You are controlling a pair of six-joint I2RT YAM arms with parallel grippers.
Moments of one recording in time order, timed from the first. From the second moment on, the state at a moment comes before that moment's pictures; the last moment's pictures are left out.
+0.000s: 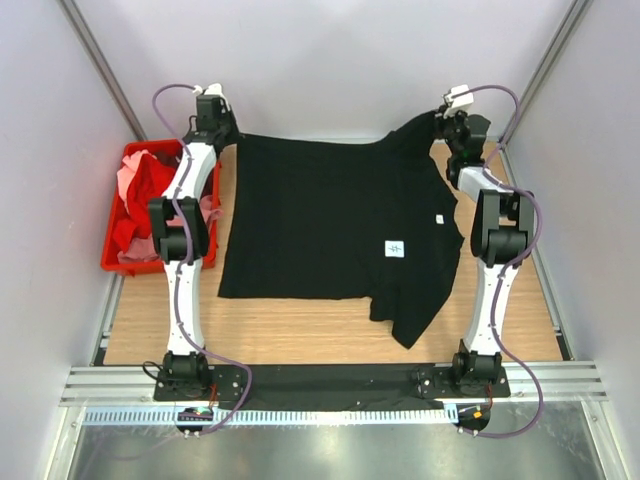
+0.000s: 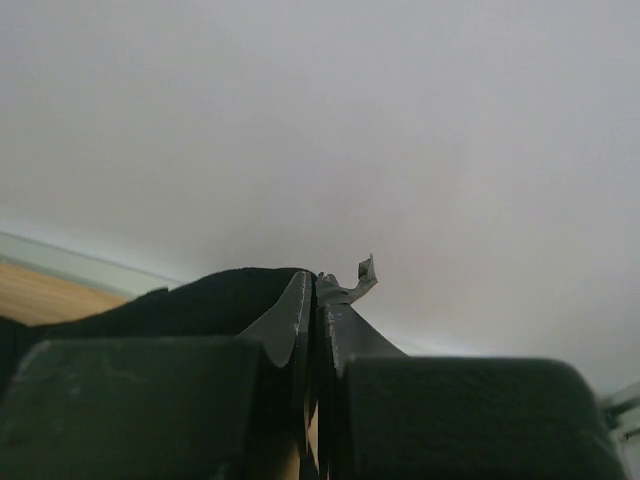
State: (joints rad) left arm -0.05 2.46 2.32 -0.35 0.04 -0.29; right arm -0.06 2.28 1.73 0.68 -0.27 -0.15
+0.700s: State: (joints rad) left arm -0.04 2.34 2.01 -0.34 0.06 -0.19; right arm -0.06 1.82 1.12 0.60 -0.09 -0.25
